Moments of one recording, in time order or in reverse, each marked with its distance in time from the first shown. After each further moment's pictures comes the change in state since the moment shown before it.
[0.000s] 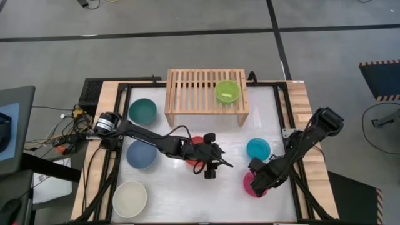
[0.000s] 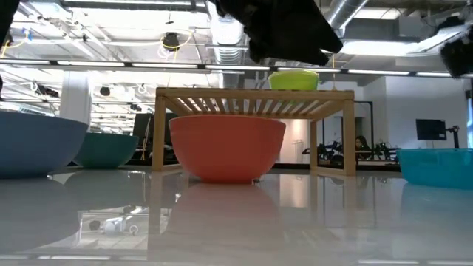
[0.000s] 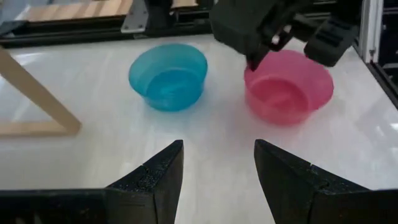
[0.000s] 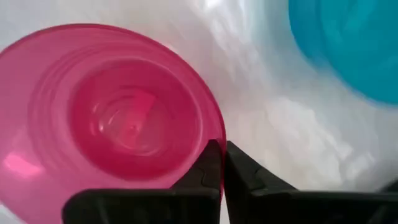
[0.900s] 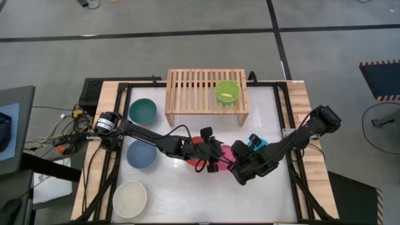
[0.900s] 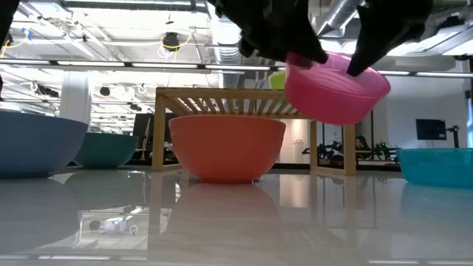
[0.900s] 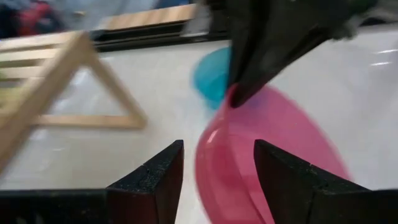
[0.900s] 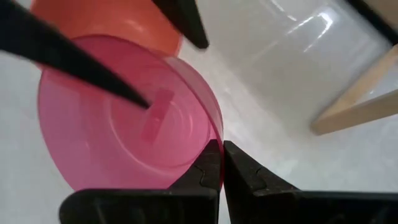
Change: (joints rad) left arm 0.007 0.000 0.002 -0.015 -0.253 0.054; right arm -0.180 0.002 0.278 -0.039 0.606 -0.321
